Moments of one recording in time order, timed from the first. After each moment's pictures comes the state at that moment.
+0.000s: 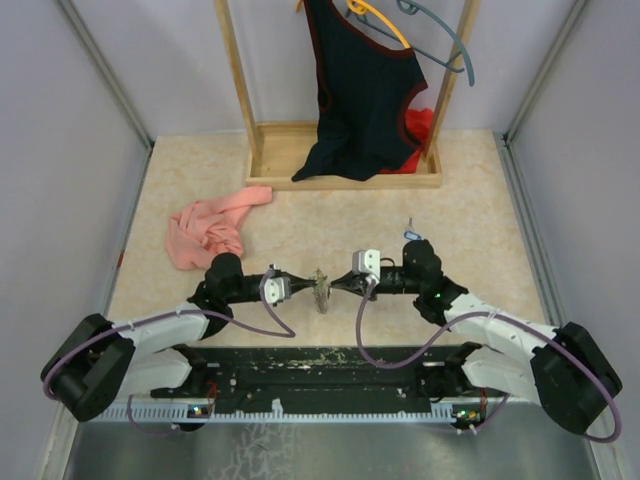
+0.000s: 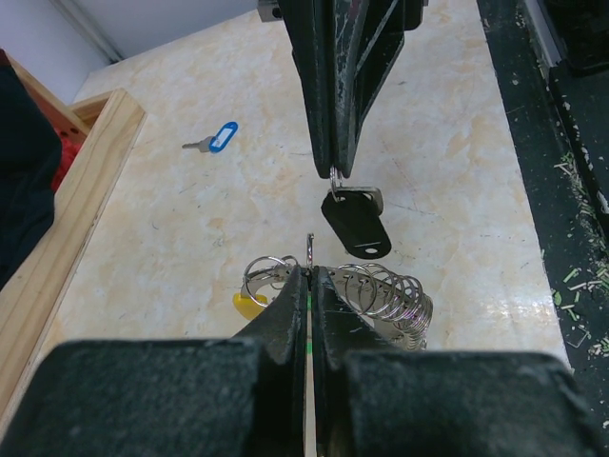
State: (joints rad) left arm -0.67 1.16 0.28 0.77 0.76 0.50; right arm 0.66 1.05 0.42 0.44 -0.83 -0.39
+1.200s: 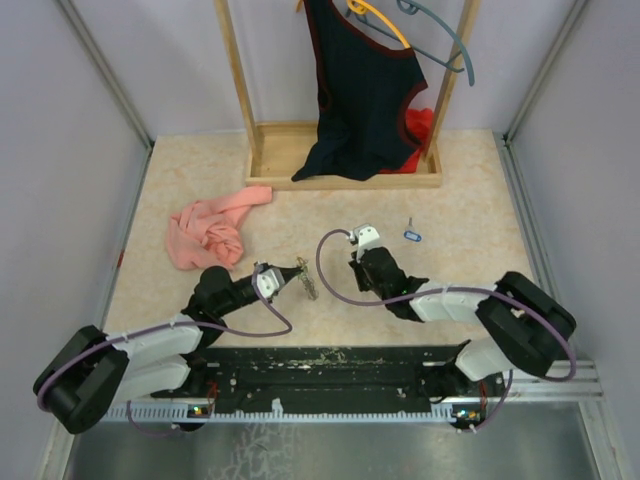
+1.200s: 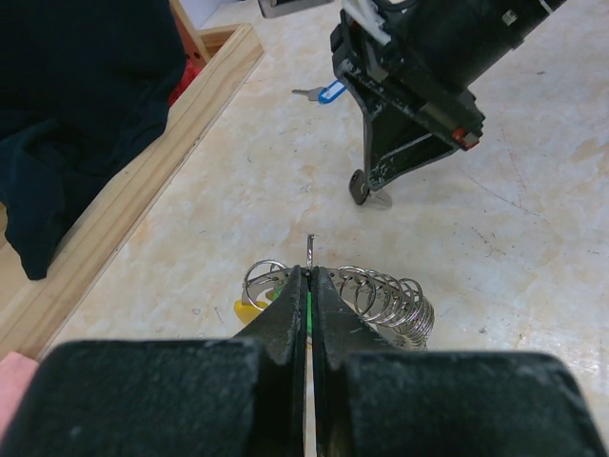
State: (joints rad) left arm -0.67 1.08 0.17 0.90 0.44 0.38; right arm 0.82 1.36 0.47 0.31 0.28 0.18
